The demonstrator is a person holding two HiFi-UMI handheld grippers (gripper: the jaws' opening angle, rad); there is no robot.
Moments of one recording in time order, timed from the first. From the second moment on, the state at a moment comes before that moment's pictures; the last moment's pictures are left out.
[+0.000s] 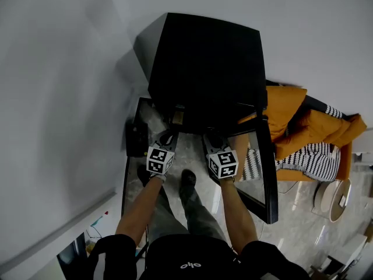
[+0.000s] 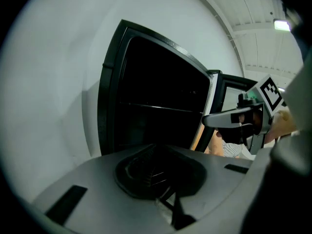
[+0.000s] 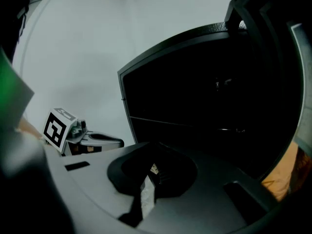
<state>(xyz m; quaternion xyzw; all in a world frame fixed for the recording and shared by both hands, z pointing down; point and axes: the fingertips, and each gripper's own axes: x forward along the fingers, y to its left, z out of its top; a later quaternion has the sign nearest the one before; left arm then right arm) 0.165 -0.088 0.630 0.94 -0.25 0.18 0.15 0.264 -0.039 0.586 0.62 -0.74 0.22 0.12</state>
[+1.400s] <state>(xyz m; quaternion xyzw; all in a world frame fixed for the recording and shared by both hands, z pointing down) 0.202 -0.157 0.832 0.89 -0.34 0.27 0.17 0.263 -0.074 0.734 0.58 -0.76 0.25 0.15</state>
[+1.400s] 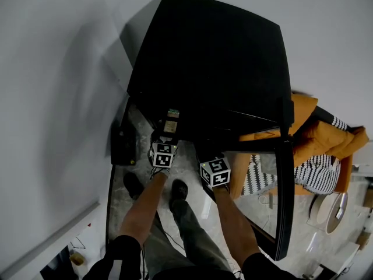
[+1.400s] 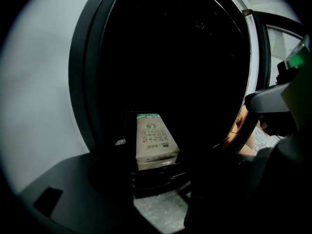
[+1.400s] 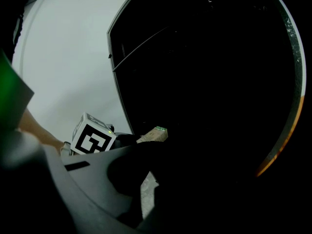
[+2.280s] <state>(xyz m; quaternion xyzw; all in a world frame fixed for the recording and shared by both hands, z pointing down) 0.206 -0.166 0.844 0.88 -0.35 0.28 0.17 0.270 -0.051 0.744 0.58 -0.76 0.26 0.15</state>
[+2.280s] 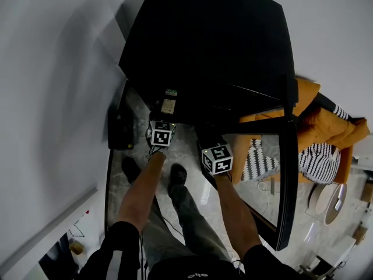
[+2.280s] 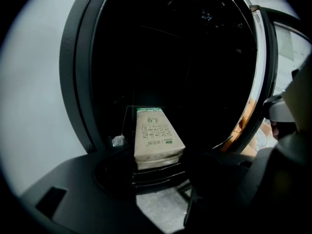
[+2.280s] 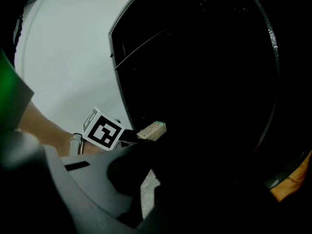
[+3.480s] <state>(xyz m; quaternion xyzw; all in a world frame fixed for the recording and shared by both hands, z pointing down) 0.153 -0.067 0.658 0.89 -0.35 0.24 0.17 0.259 -0.026 0.634 0.58 -0.76 0.25 0.13</state>
